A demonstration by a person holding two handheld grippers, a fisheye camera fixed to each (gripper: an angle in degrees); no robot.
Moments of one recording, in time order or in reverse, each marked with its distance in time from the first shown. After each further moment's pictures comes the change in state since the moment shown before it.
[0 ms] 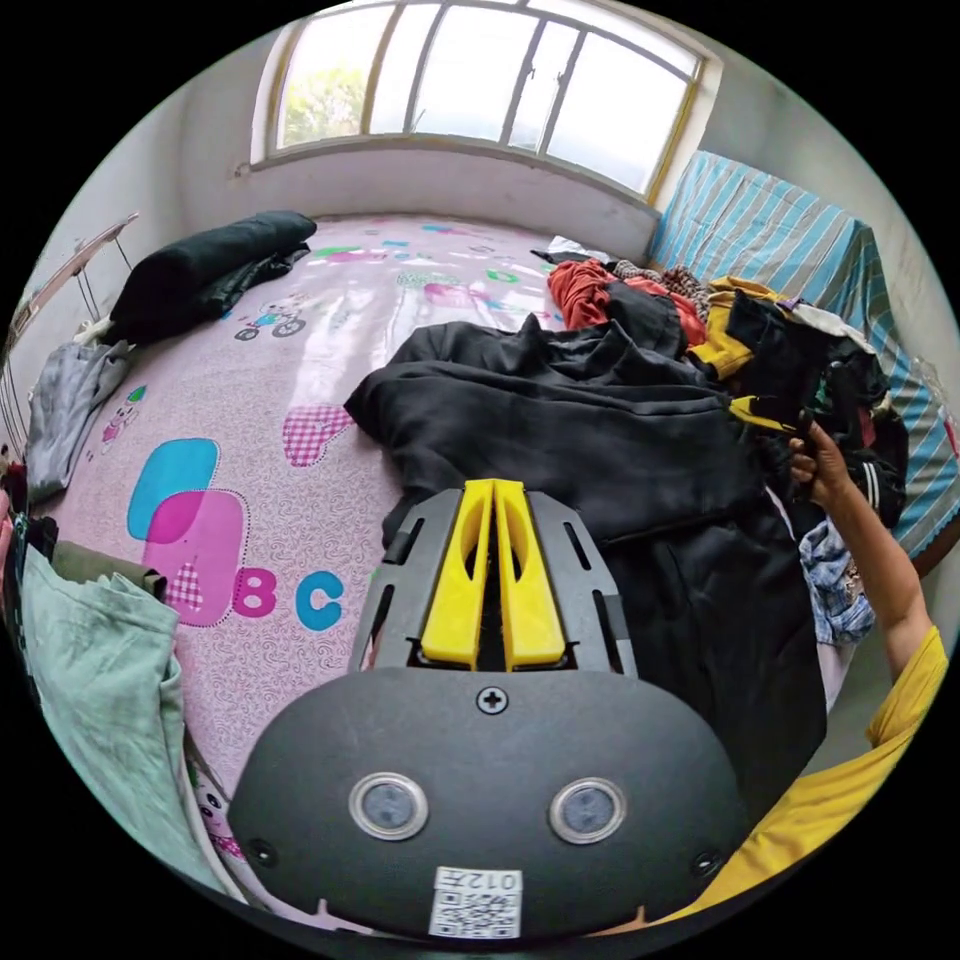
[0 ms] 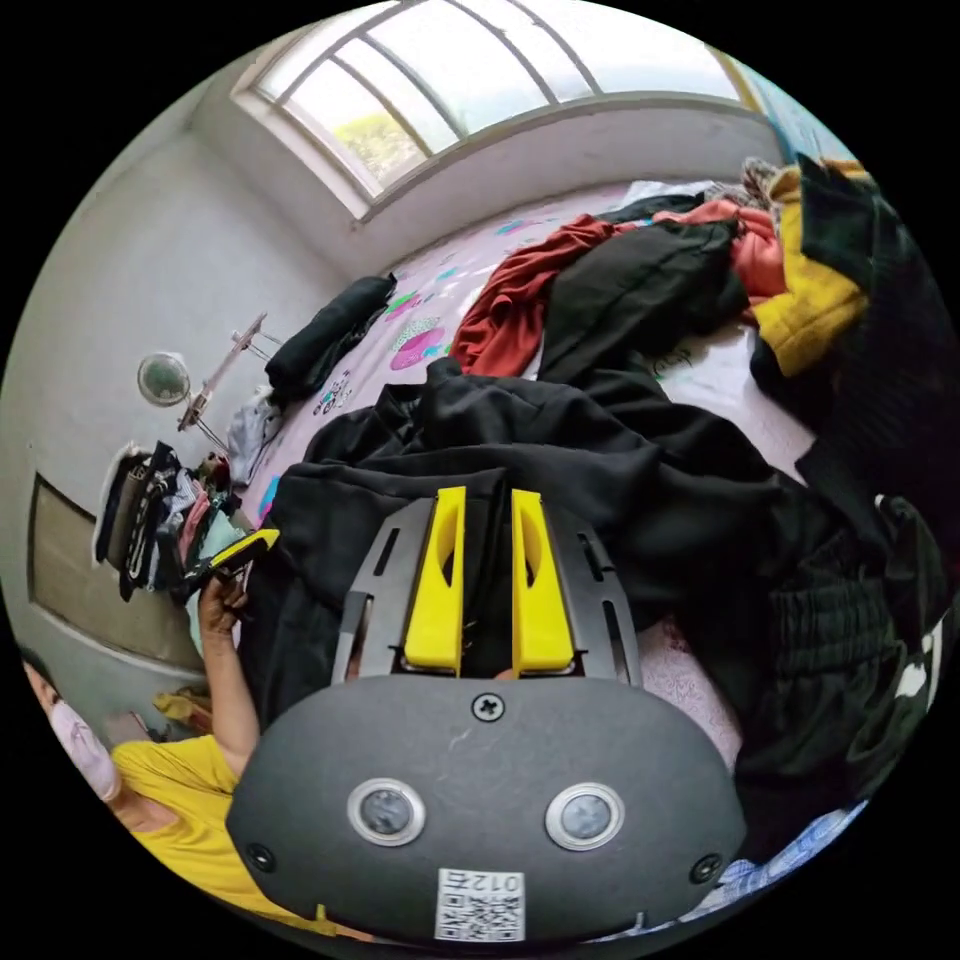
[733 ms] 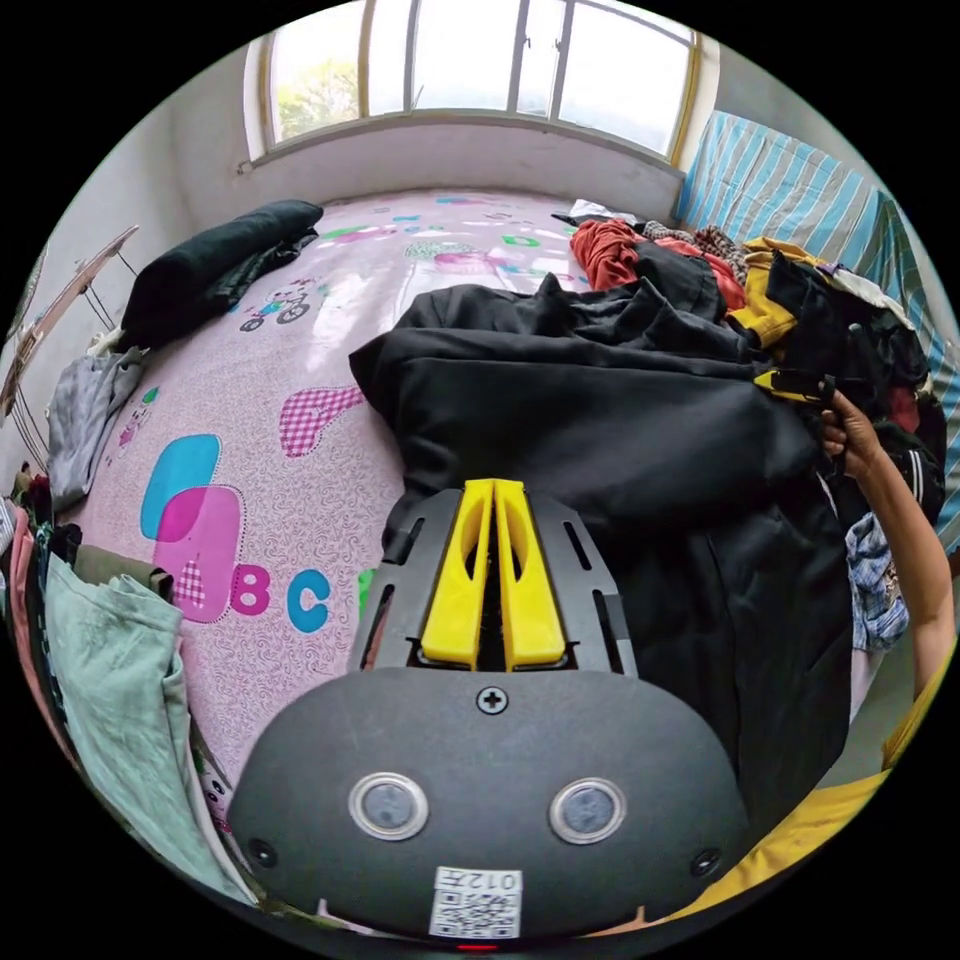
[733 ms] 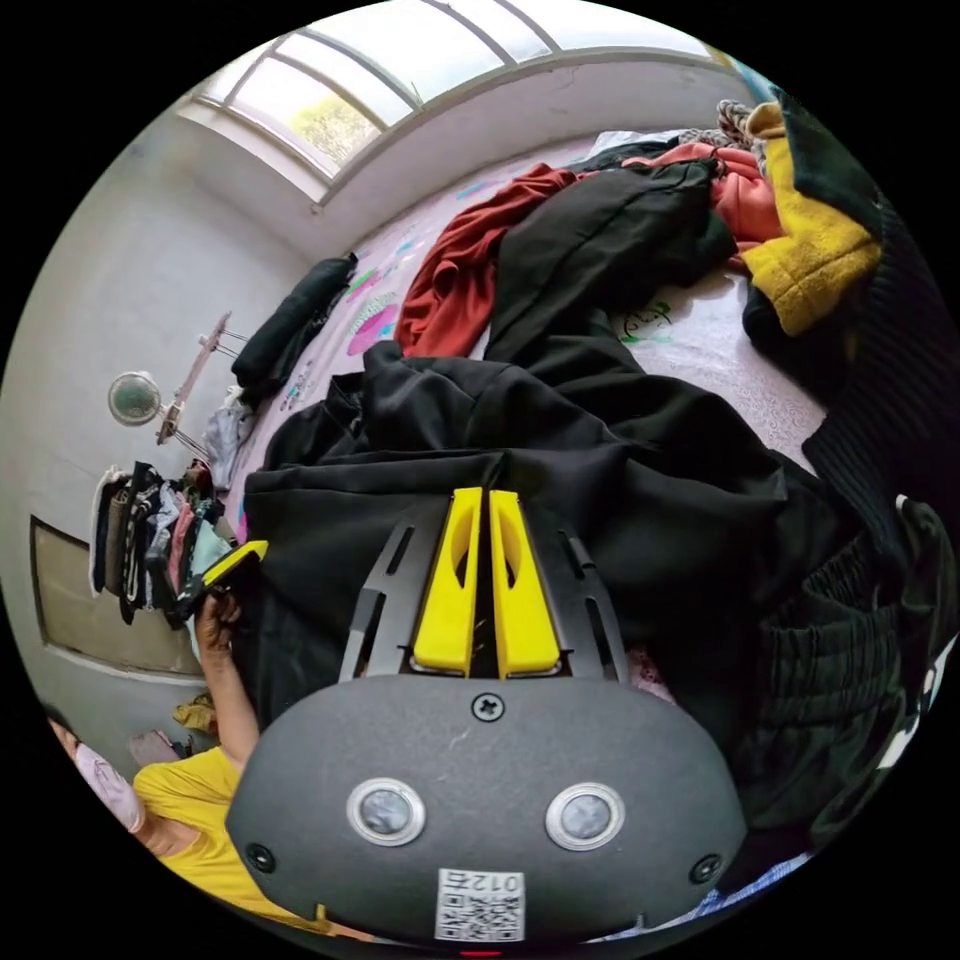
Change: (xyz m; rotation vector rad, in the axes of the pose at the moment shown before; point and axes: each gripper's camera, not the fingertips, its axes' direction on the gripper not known) left arm 0.034 -0.001 0.059 -0.102 -0.123 0.016; right arm 0.035 -0.038 0.035 -0.094 0.374 0.117
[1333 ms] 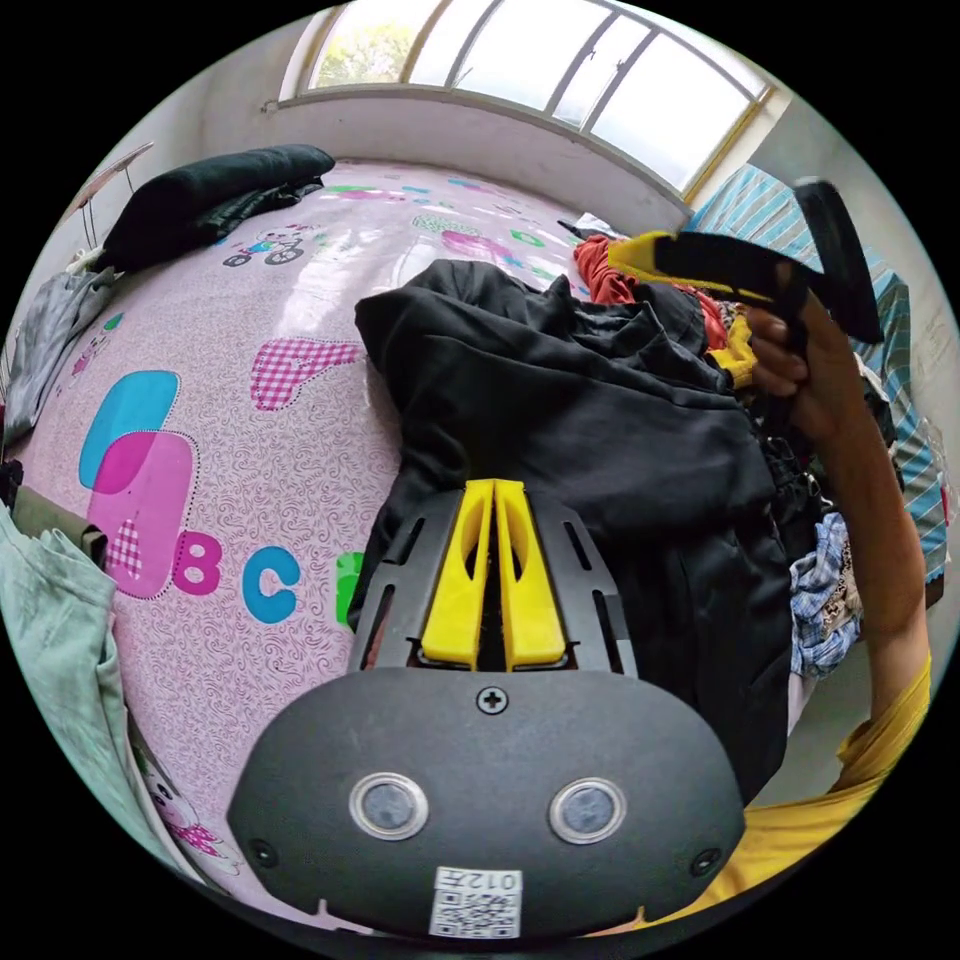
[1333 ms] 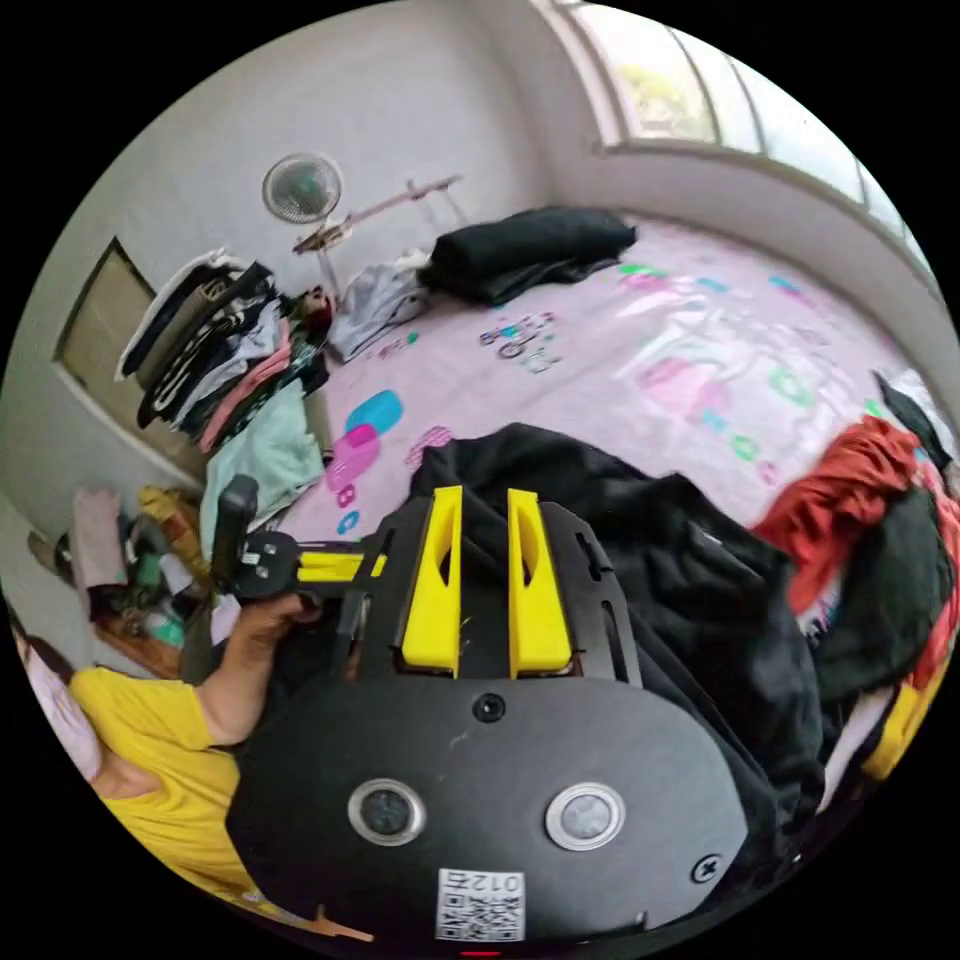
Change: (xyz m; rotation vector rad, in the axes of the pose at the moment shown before) left arm -0.036 0.013 0.049 -0.007 0.201 -0.135; right arm -0.368 -0.061 0.151 -0.142 -0.137 -0.674
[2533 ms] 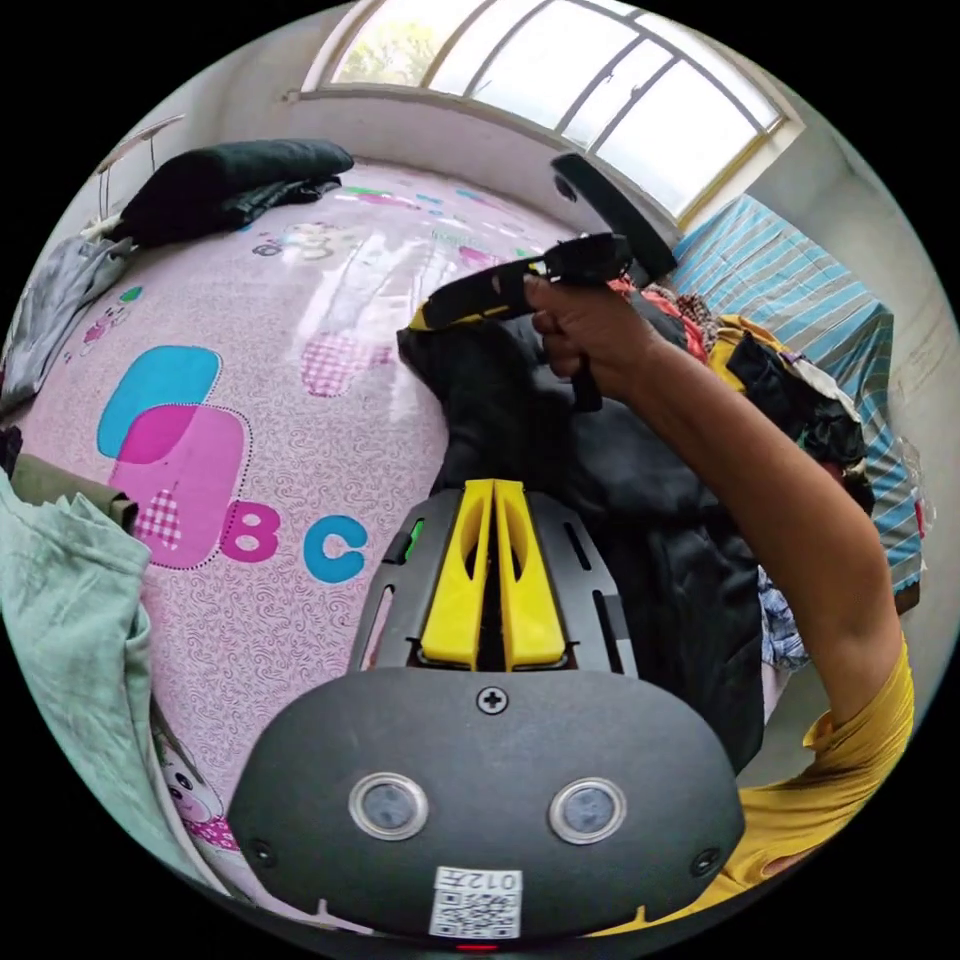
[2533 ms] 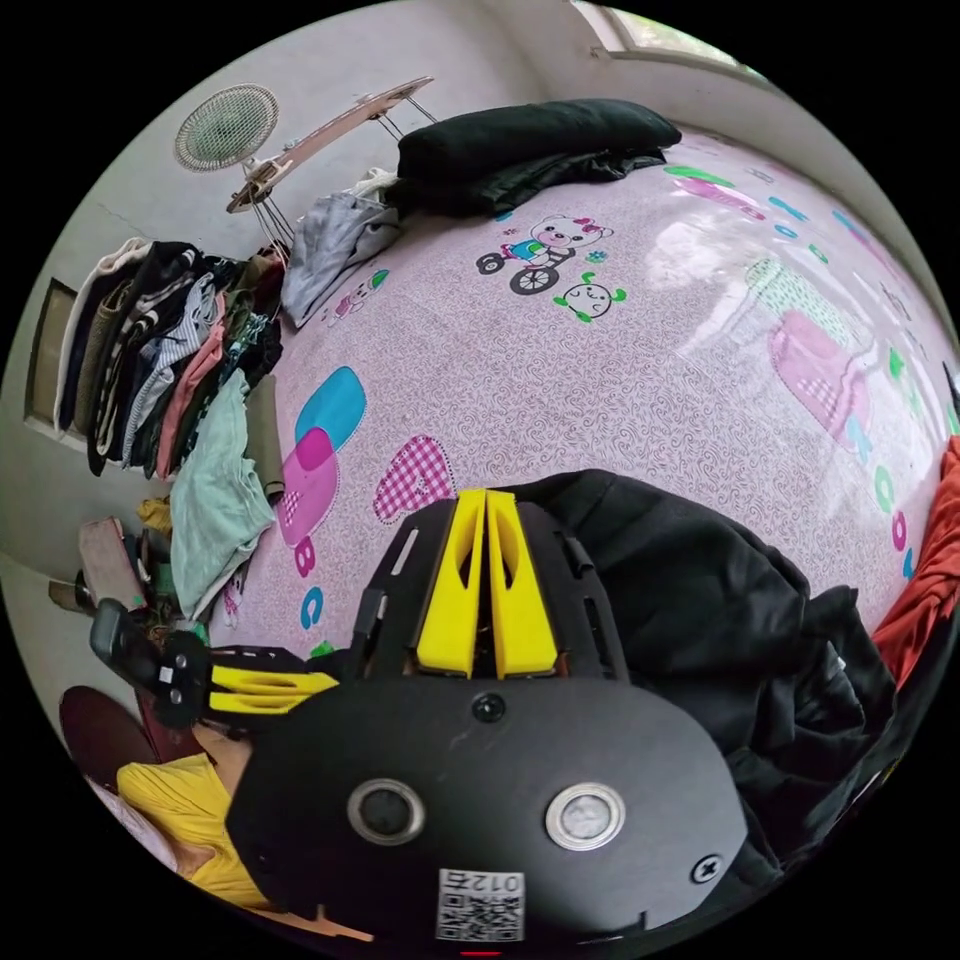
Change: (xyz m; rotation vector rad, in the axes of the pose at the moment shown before) left arm -0.038 0.023 0.003 -0.002 0.059 -0.030; right arm -0.008 -0.090 0.165 -0.197 -0.016 0.095
